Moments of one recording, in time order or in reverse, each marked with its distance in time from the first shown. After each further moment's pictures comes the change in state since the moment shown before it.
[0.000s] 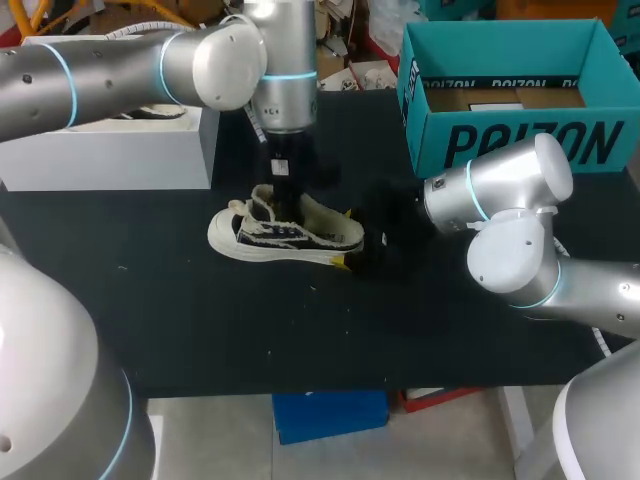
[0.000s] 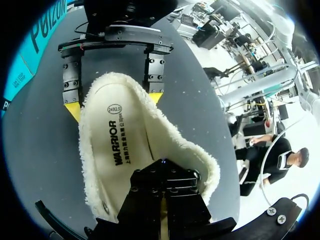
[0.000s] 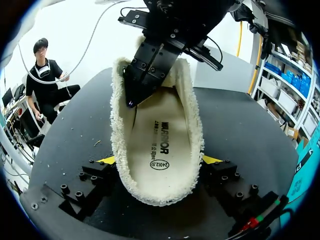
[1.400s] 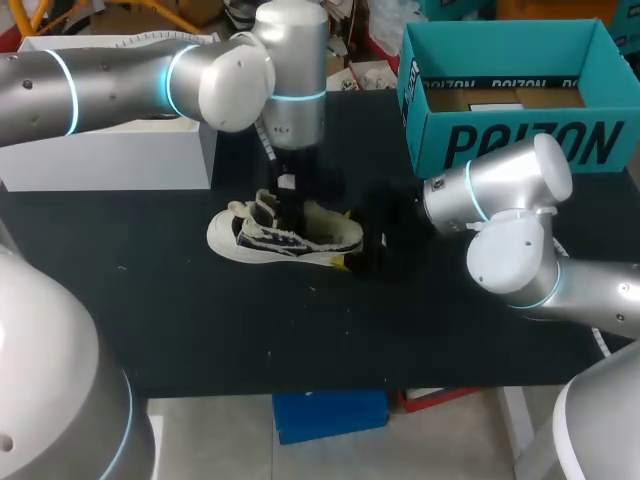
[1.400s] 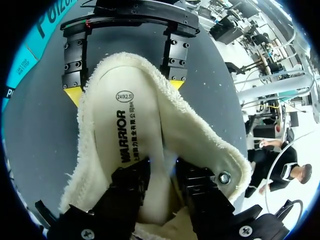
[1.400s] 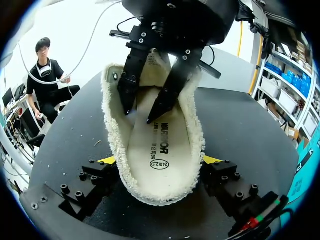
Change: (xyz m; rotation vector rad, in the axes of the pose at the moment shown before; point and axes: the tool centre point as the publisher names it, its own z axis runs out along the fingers) left arm -0.017 0.009 0.015 -0.111 -0.134 -0.091; right arm 0.001 0.000 0.001 0.000 0.001 -0.001
